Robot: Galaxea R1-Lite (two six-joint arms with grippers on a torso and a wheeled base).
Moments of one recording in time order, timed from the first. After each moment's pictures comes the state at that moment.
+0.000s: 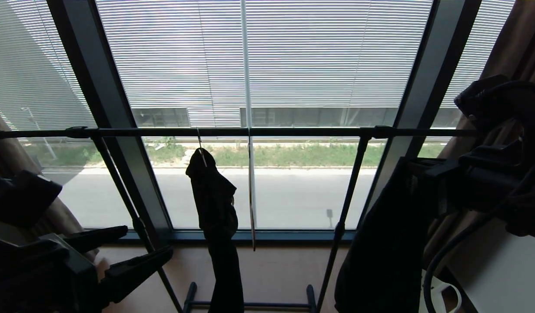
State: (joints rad) left arm -0.53 1.09 -0.50 -0.20 -0.04 -0.15; right arm 0.75 1.34 -0.93 -0.04 -0.51 0.05
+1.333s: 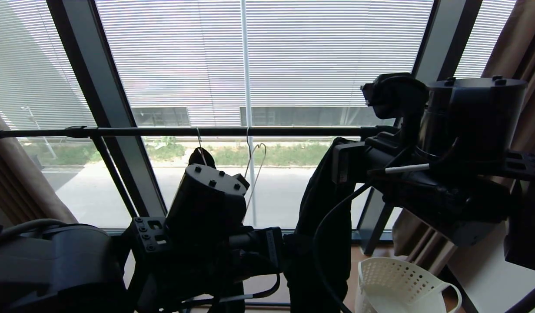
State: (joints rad) left arm -0.88 1.71 -0.87 -0.25 0.01 -0.76; right arm 0.82 1.65 -1.03 -0.41 -0.62 0.14
